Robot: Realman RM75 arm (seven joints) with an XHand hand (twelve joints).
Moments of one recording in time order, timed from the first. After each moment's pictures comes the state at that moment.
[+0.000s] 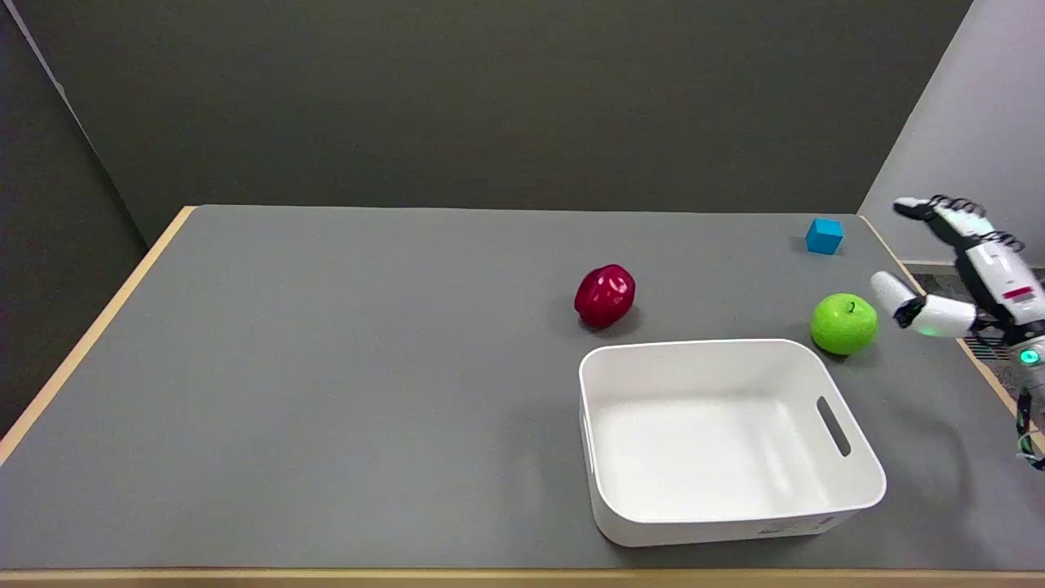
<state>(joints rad) -0.10 -0.73 -1.53 0.42 0.42 1.35 1.16</state>
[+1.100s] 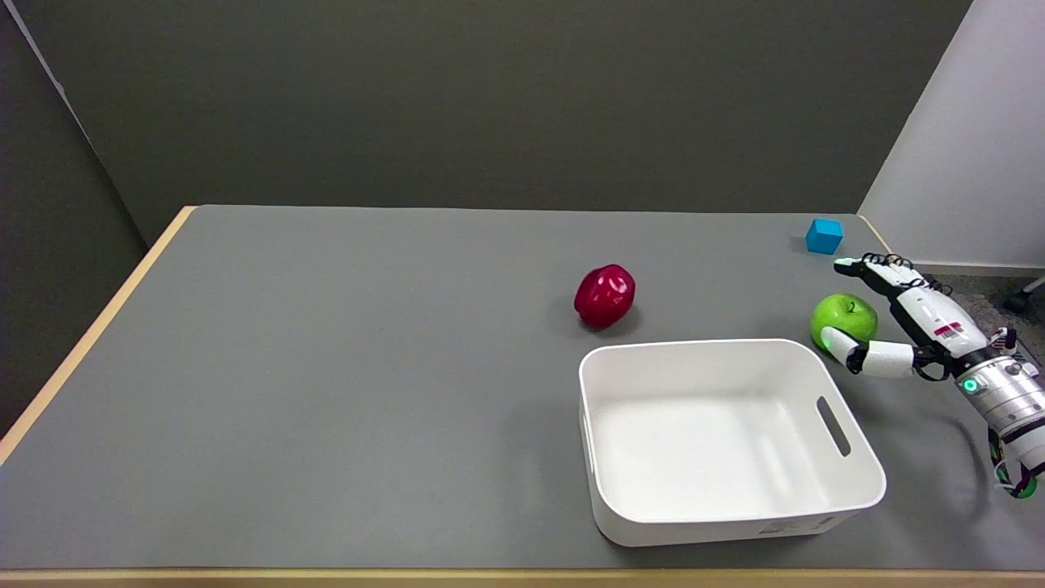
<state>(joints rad) -0.12 -0.76 -1.54 0.46 0.25 1.18 1.10</state>
